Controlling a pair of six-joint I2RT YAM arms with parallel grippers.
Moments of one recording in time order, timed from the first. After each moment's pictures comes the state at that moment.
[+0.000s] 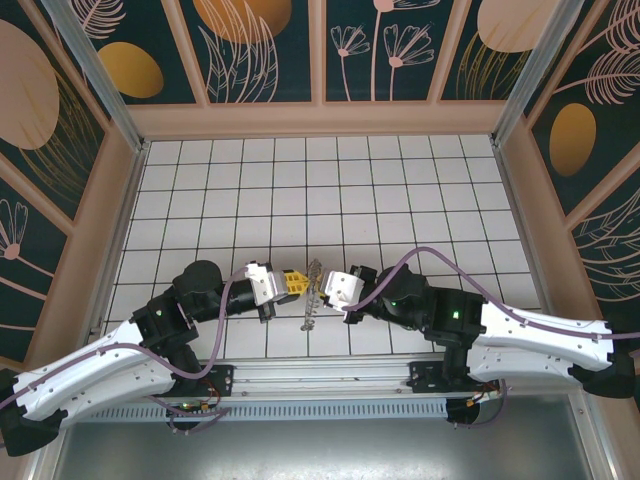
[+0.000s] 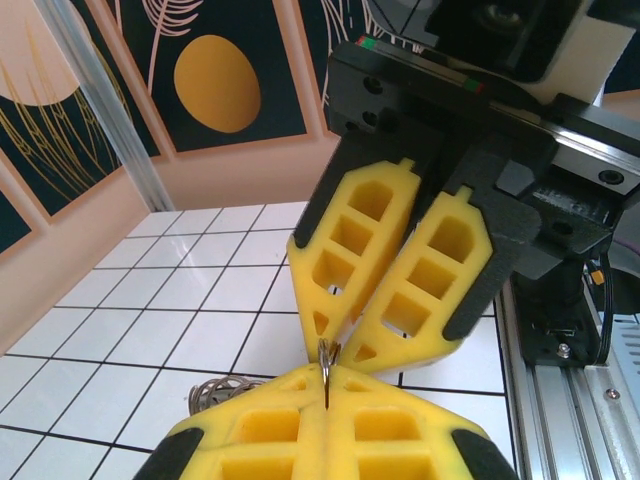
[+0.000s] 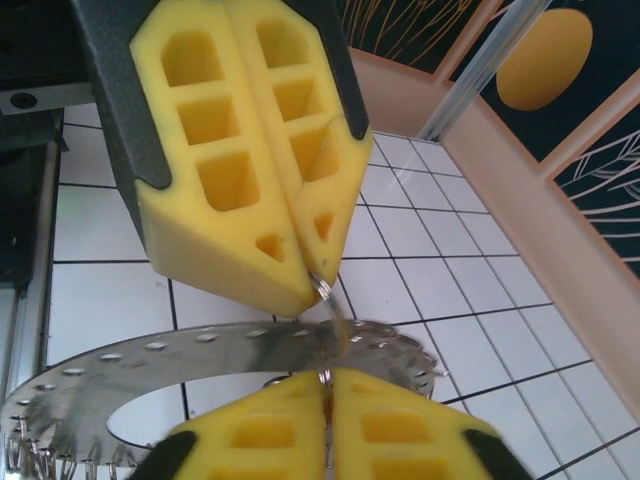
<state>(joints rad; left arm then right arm) -1.01 0.68 0.62 -0.08 0.28 0.24 1.33 0.87 0.79 -0.24 0.20 -0.41</state>
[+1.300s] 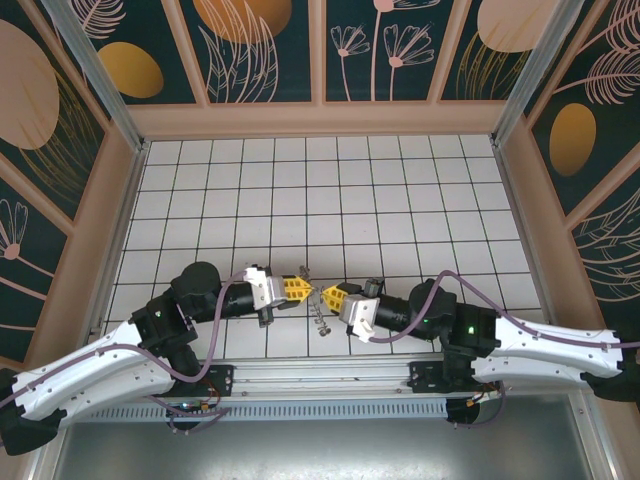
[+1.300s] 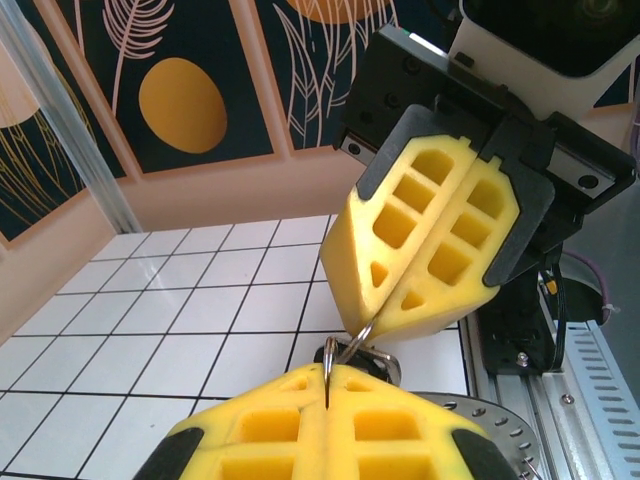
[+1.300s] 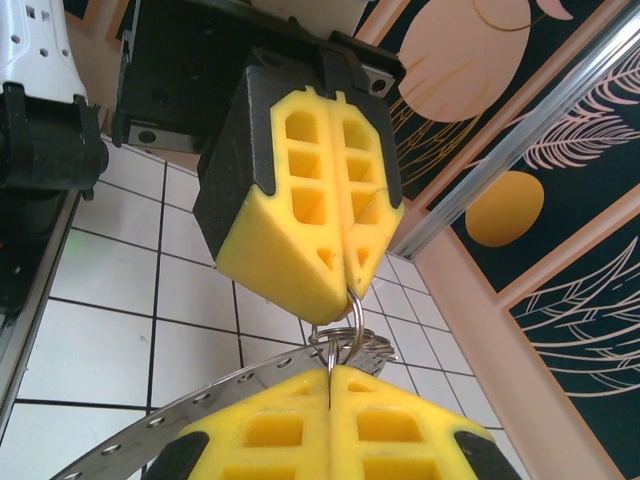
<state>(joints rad) -1.02 0.68 0.62 -0.06 0.35 0.23 1.37 0.69 0.59 0.00 0.12 -0.63</state>
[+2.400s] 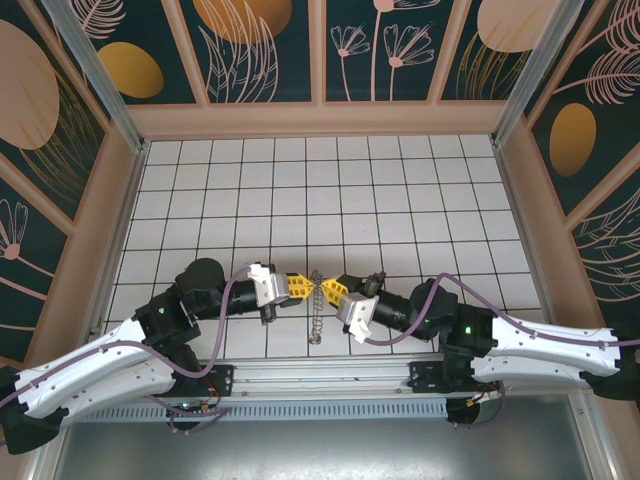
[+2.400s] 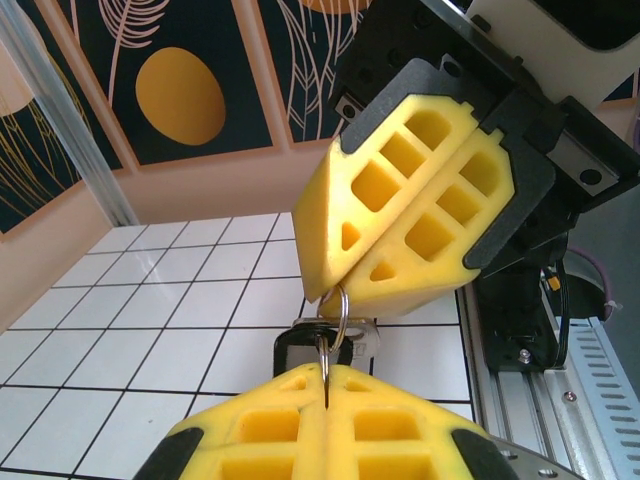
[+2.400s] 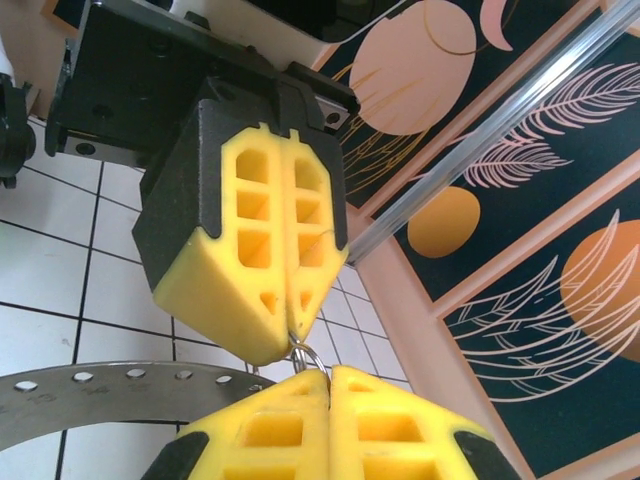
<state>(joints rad) -1.01 0.71 0.64 -0.06 0.36 0.23 1.37 0.70 0.59 0.09 0.21 -0.75</state>
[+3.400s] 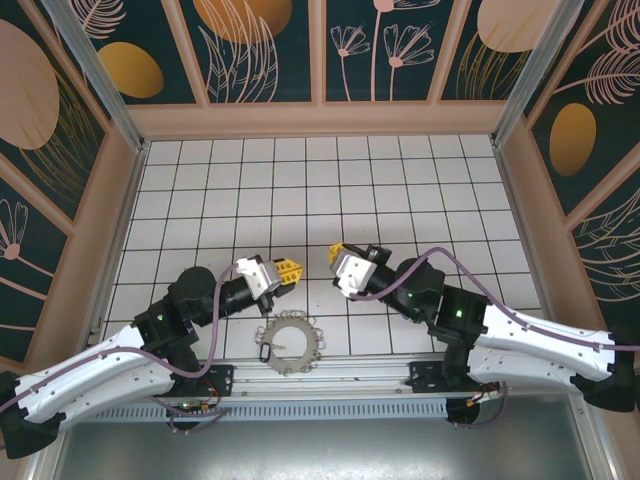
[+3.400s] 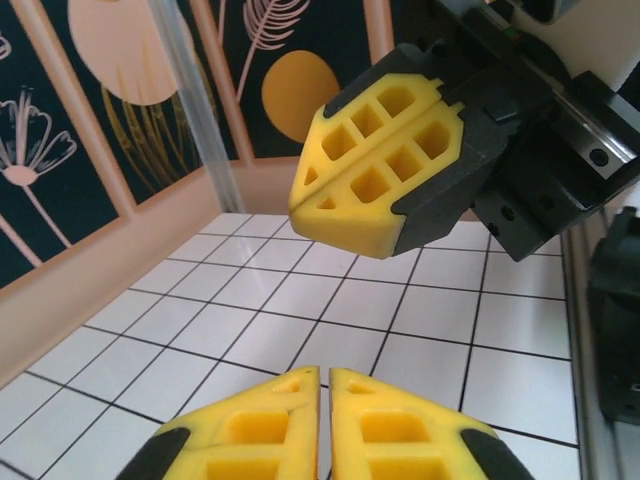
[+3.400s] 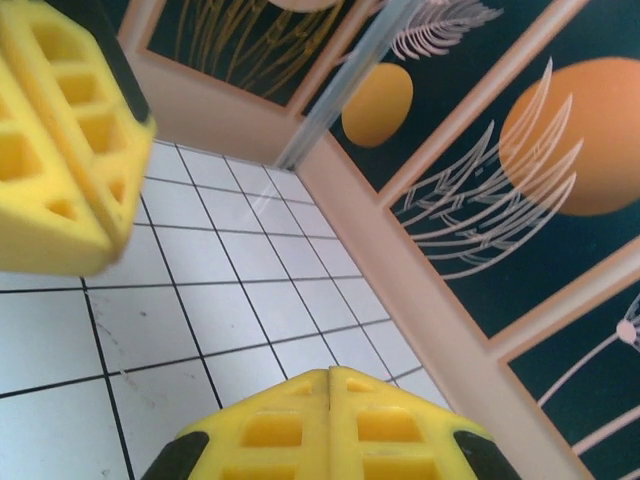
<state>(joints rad) -1.01 0.64 0.55 0.04 0.10 0.18 1.21 0.82 0.72 -0.02 0.32 -0.58</state>
